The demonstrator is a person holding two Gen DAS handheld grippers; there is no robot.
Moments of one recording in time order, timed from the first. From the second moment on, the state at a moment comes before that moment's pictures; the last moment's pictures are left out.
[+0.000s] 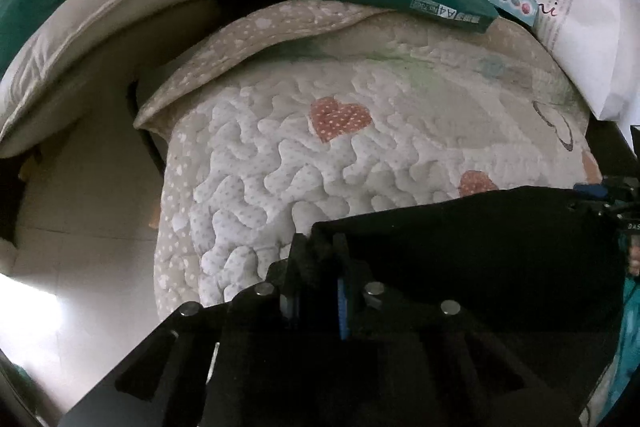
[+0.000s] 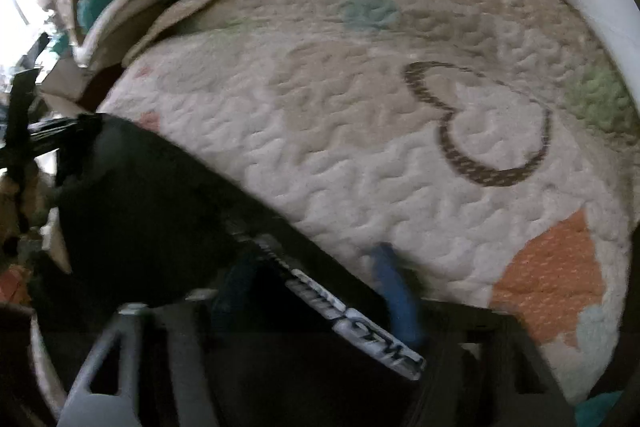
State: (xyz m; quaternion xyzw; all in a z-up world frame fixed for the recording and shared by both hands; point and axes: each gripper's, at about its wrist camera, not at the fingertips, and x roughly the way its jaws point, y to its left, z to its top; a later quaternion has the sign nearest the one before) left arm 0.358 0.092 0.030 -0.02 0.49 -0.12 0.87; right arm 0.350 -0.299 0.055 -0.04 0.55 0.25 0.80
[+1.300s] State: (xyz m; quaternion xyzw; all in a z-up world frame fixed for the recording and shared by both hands) left arm 0.059 0.140 0.038 -0.12 0.51 -0.07 0.85; right arm 0.050 -0.264 0.076 -0.12 0.63 0.24 0.73
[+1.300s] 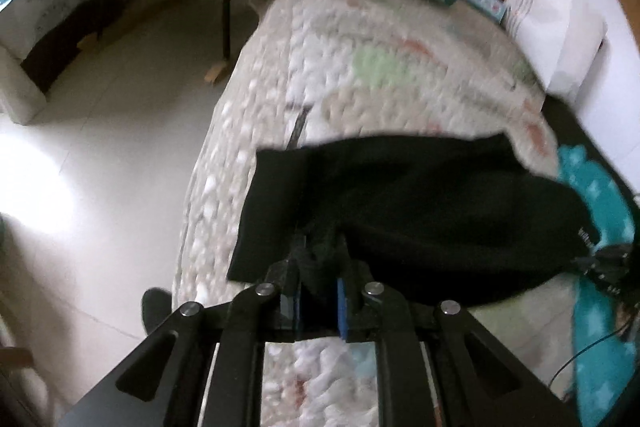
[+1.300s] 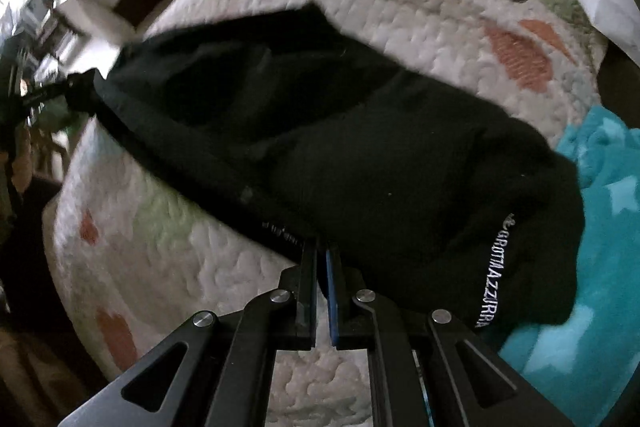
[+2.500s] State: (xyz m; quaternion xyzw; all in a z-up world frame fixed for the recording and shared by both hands) left arm 0.021 0.261 0.063 -0.31 0.42 0.09 0.85; right arm 0.096 0.067 0.087 -0.17 0.56 0.43 0.69
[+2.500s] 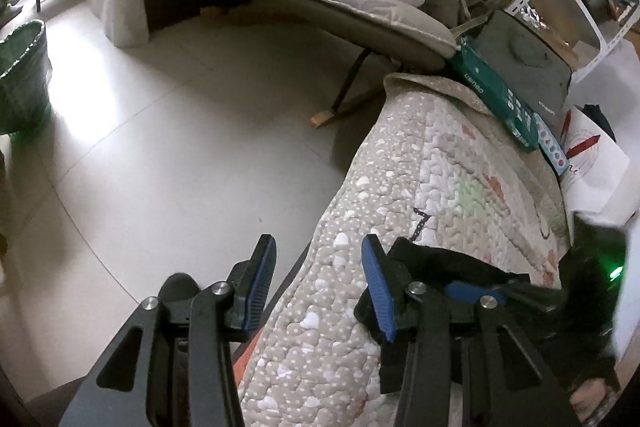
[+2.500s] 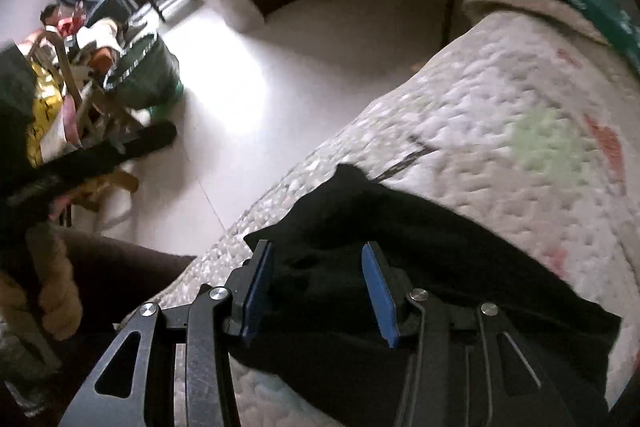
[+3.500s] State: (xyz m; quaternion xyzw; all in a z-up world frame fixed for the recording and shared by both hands) left arm 0.036 0.242 0.059 -0.27 0.43 0.11 0.85; right arm 0.182 0.011 0.136 0.02 0.54 0.34 0.77
